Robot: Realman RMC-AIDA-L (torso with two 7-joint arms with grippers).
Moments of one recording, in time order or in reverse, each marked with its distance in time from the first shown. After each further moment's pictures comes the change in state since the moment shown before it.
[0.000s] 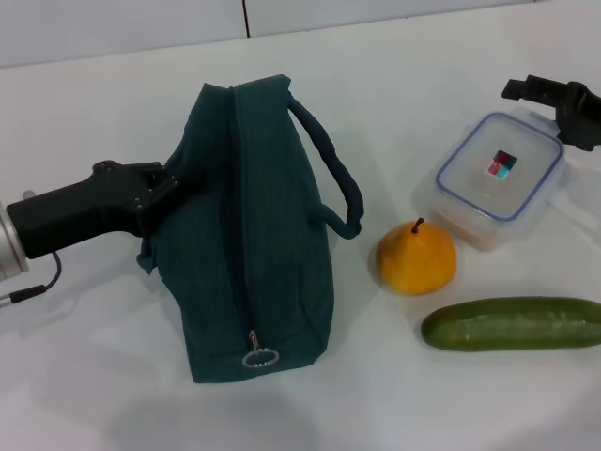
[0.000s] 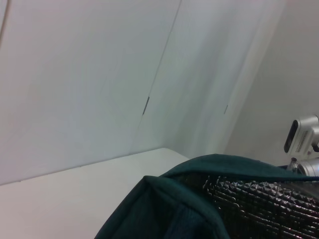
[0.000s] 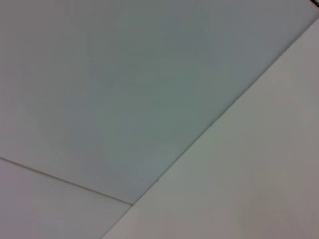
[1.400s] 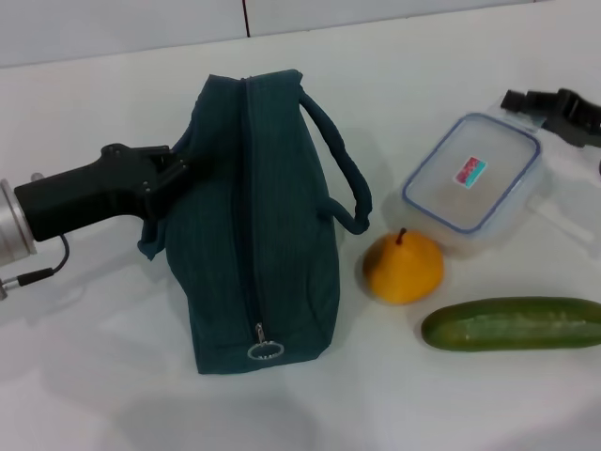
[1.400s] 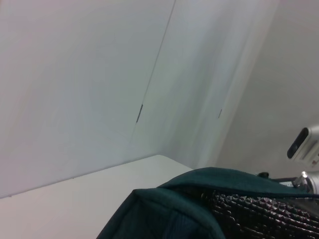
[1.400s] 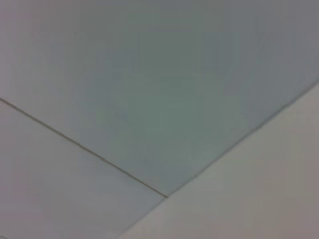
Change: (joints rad) left arm -0.032 -0.002 0.000 0.000 -0.008 0.000 -0.009; right arm -0.058 0.069 0.012 -0.082 0.061 -0.088 -0.193
